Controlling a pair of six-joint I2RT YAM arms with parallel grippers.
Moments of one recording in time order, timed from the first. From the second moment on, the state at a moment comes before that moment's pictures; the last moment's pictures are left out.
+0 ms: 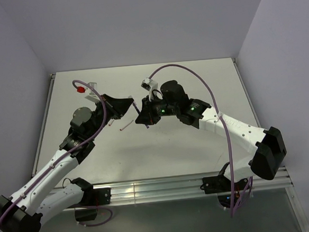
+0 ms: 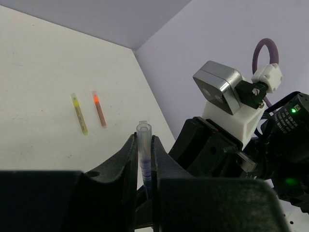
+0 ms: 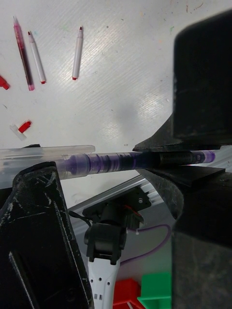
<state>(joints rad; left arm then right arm) -0.60 0.92 0.74 0.22 0.06 -0.84 0.78 1.38 1.18 -0.23 -0.44 0.39</state>
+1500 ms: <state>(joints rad) -0.61 0.79 0.55 0.71 0.25 -0.83 0.78 1.27 1.15 -0.11 -0.67 0.39</state>
